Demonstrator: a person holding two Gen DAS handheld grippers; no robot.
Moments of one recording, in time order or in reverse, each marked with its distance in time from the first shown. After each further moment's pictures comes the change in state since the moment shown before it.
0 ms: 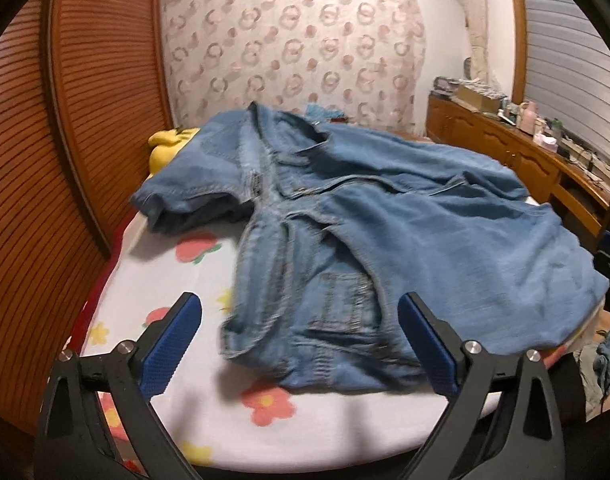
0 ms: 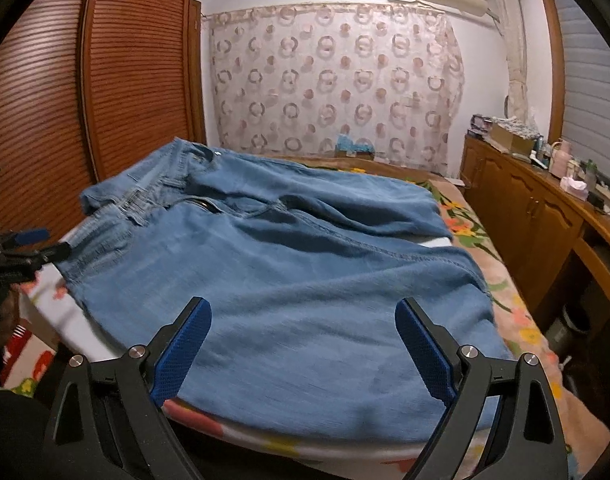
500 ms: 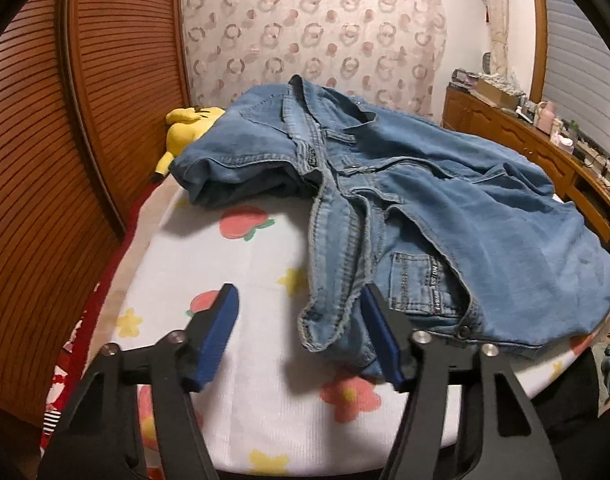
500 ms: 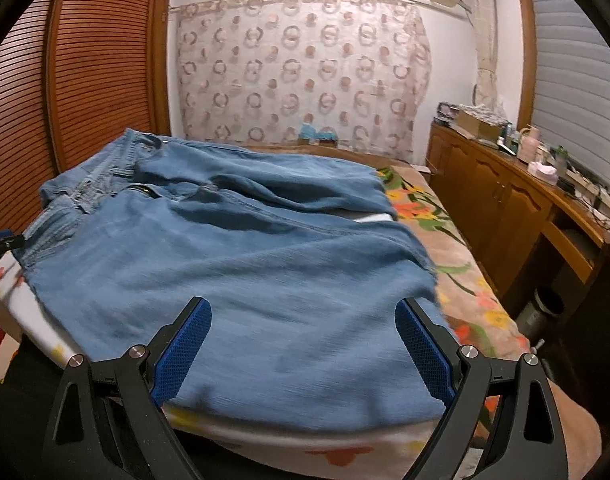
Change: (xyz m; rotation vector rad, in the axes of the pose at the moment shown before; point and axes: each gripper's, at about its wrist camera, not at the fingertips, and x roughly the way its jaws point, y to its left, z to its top) left arm 0.014 0.045 -0.009 -0.035 0.055 0.010; right arm -0.008 -0.006 -0.003 0.037 0.036 -0.113
